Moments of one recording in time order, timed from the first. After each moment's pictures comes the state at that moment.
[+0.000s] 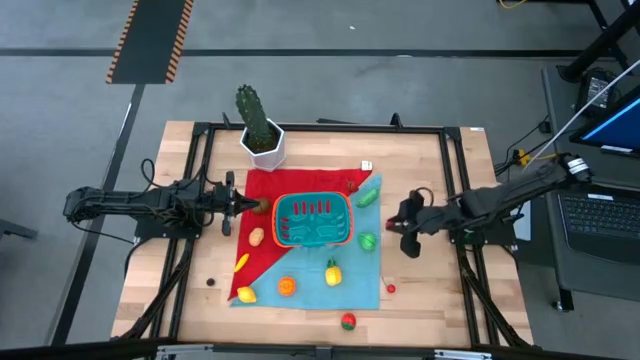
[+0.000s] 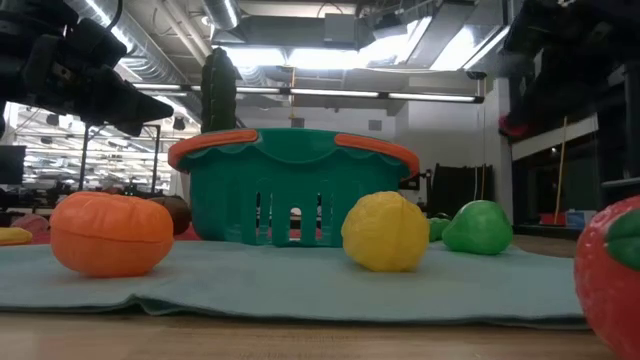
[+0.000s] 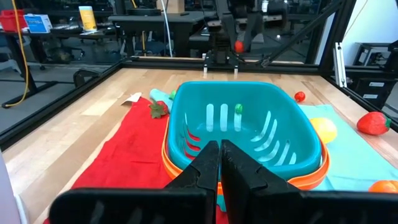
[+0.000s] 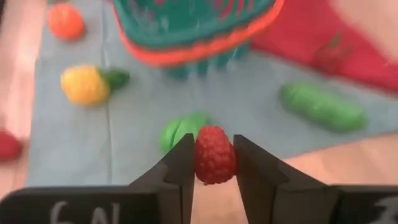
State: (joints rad) left arm 0.07 0.20 0.02 0.05 -0.02 -0.02; right arm 0.34 0.89 0.53 -0.40 0.34 0.52
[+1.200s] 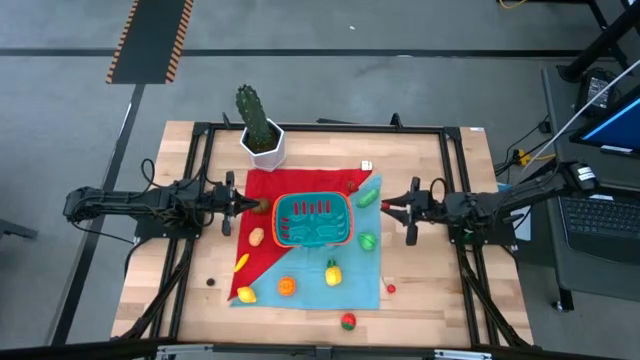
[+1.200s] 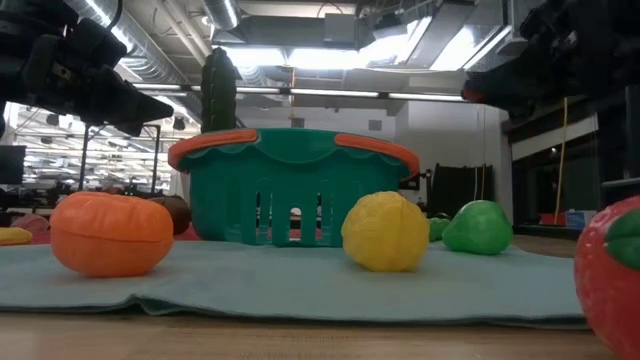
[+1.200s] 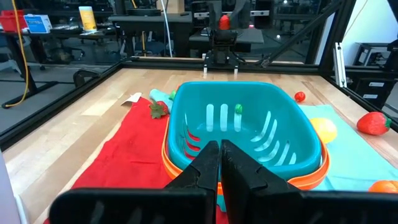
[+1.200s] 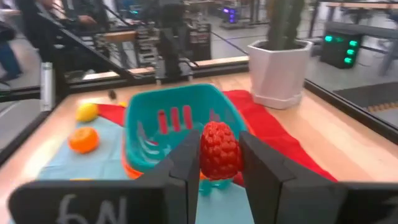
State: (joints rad) left arm 0.07 0.20 0.02 0.05 -0.02 -0.02; right arm 0.23 0.74 0.17 0.44 0.40 0.12
